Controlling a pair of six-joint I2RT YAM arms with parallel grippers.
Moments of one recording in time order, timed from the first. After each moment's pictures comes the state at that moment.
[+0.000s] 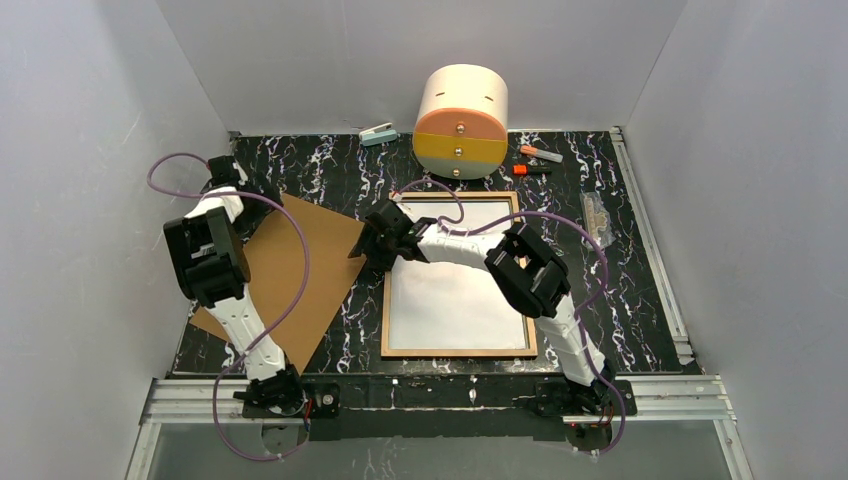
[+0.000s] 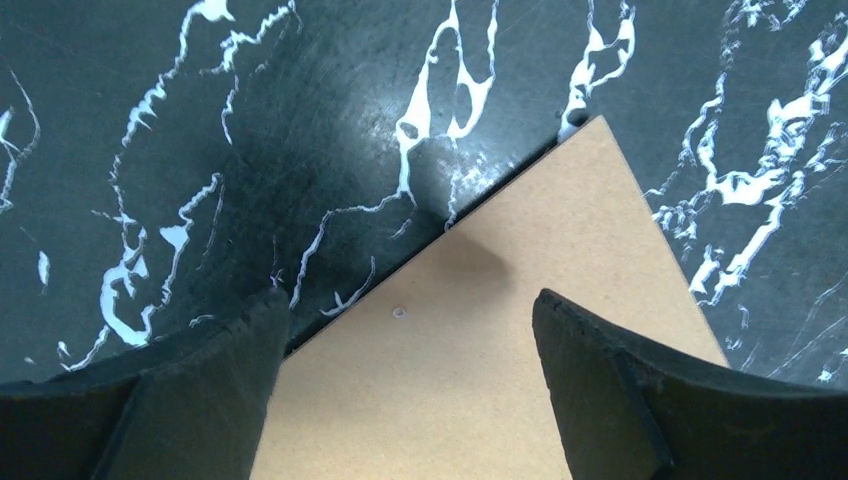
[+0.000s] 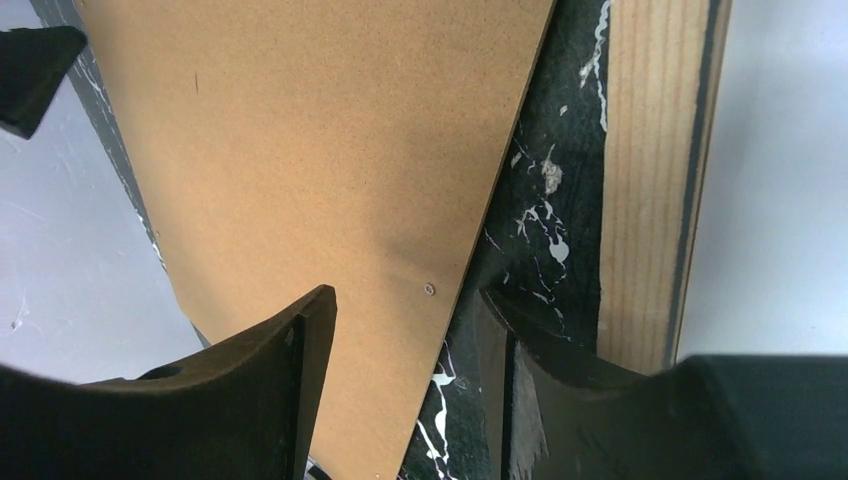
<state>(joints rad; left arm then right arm) 0.31 1.99 1.37 -0.33 0.06 -0.25 0.97 2.24 1.65 -0.22 -0.02 1.24</state>
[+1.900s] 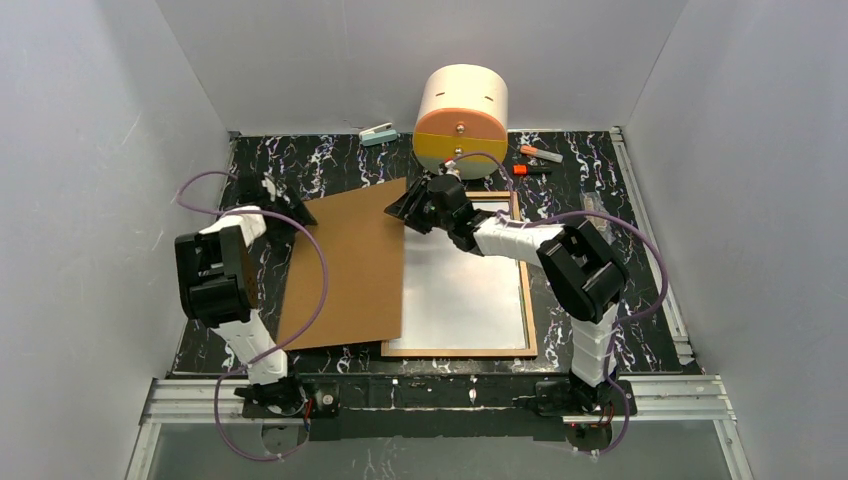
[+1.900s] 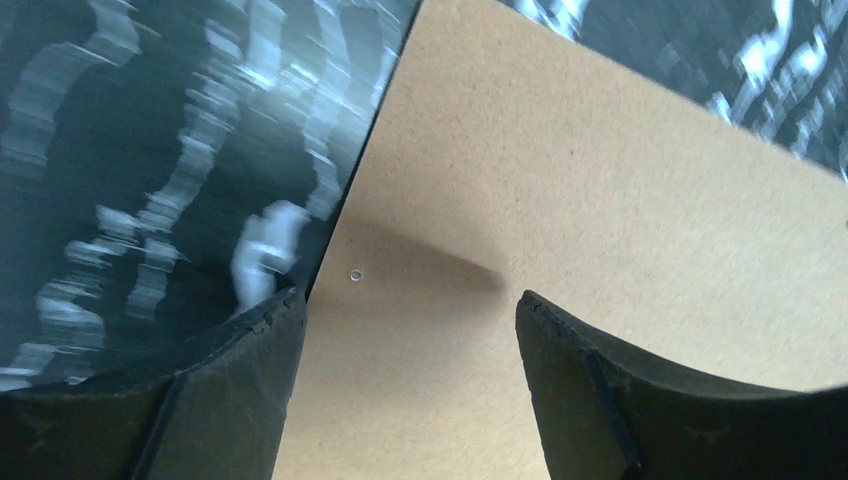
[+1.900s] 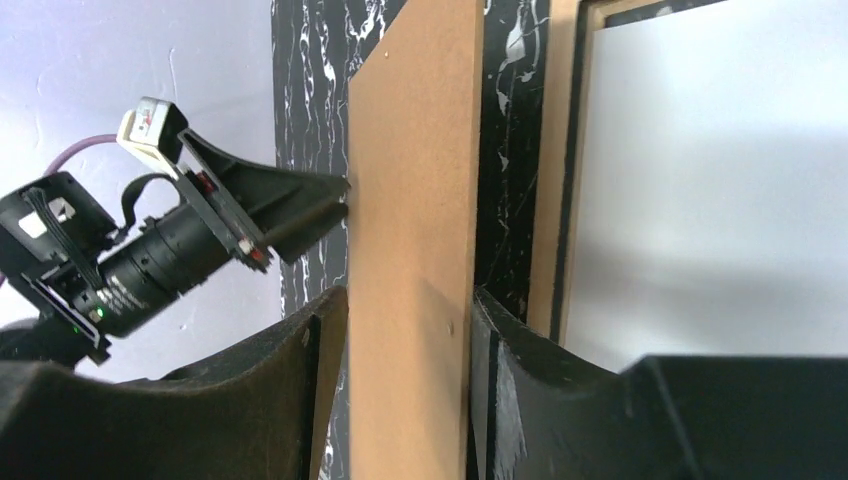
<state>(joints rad) 0.21 1.82 1.09 -0.27 0.23 -0.38 0.78 1.95 1.26 0.26 -0.06 1.10</state>
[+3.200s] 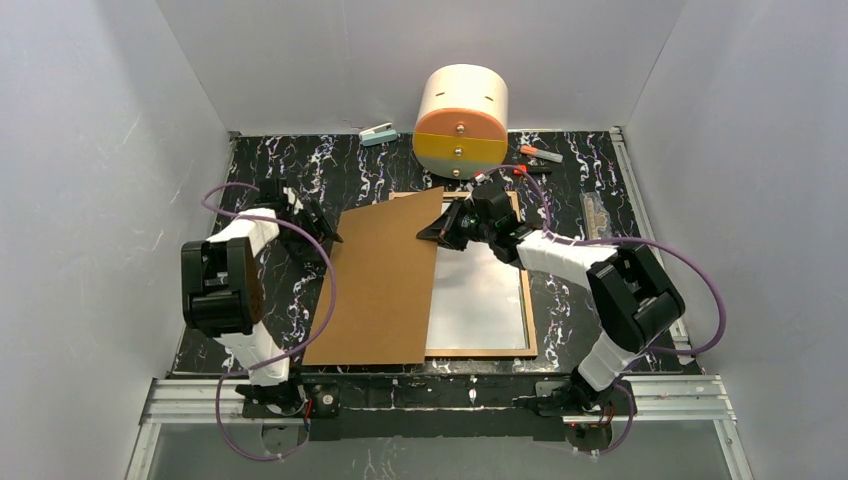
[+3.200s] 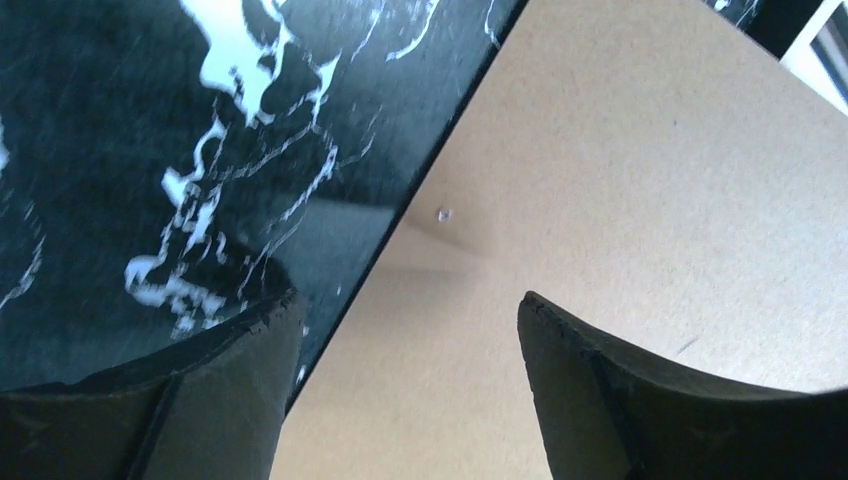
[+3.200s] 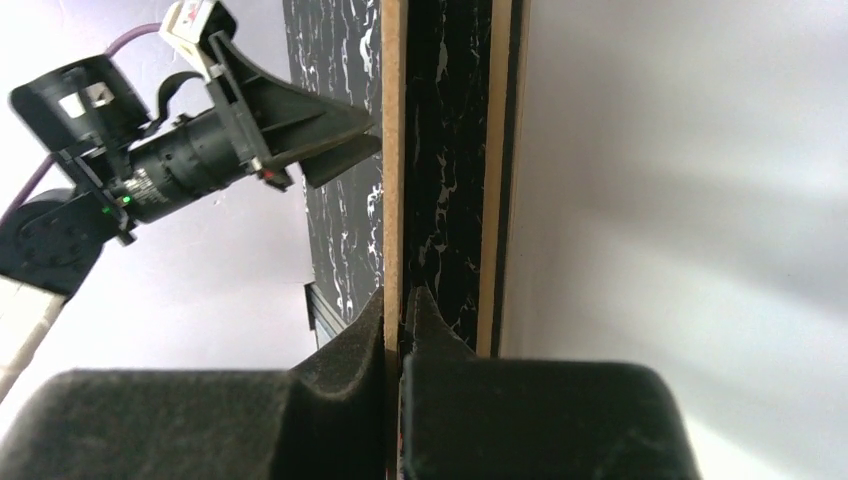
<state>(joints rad) 0.08 1.73 1.04 -0.47 0.37 -0.49 0.64 1.65 0.94 0.24 -0.37 1.11</state>
